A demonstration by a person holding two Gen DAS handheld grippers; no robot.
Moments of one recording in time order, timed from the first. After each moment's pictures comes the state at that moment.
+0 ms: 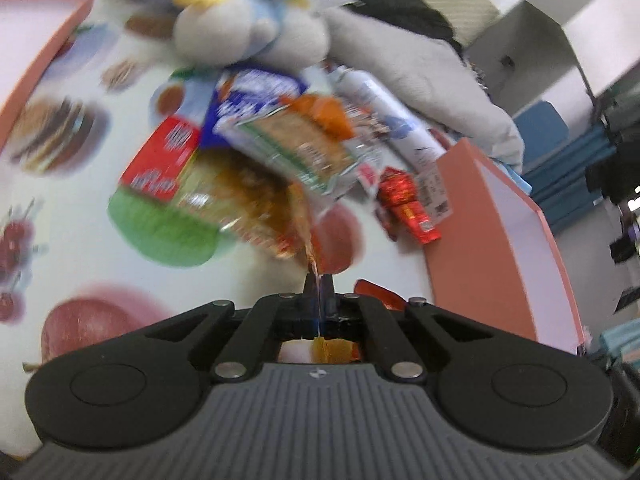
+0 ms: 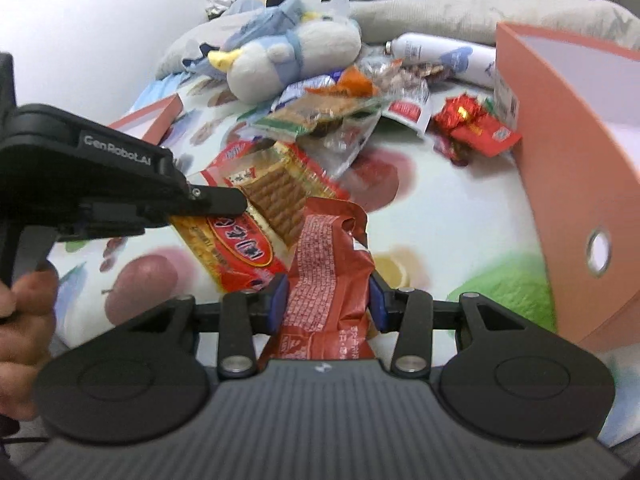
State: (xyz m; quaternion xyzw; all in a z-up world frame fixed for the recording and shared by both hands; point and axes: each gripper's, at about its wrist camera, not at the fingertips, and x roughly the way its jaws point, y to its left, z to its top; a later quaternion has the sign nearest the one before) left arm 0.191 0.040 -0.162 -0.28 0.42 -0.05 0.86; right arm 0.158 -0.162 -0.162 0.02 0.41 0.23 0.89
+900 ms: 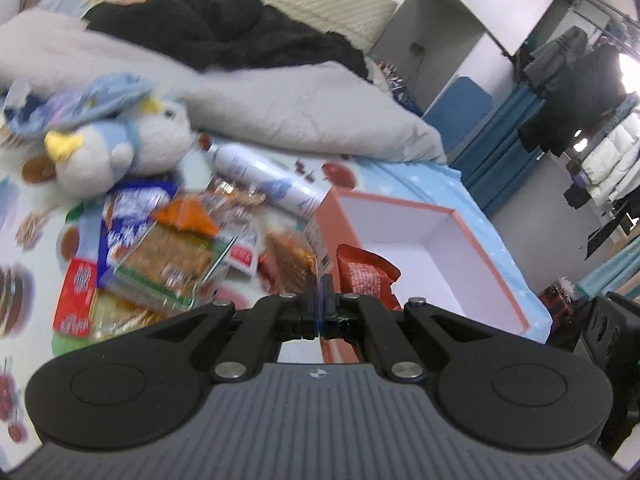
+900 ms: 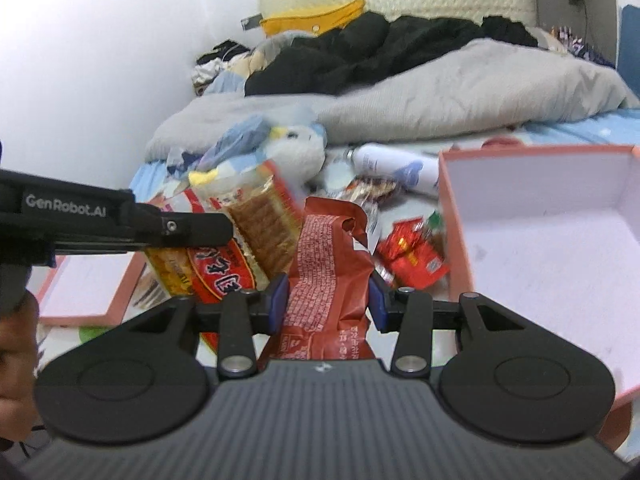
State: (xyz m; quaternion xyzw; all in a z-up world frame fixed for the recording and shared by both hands) left arm 0.223 -0.019 -0.036 -0.19 0.36 -0.16 0.90; right arm 0.197 -0.216 -0.063 0.05 0.33 0.20 0.92
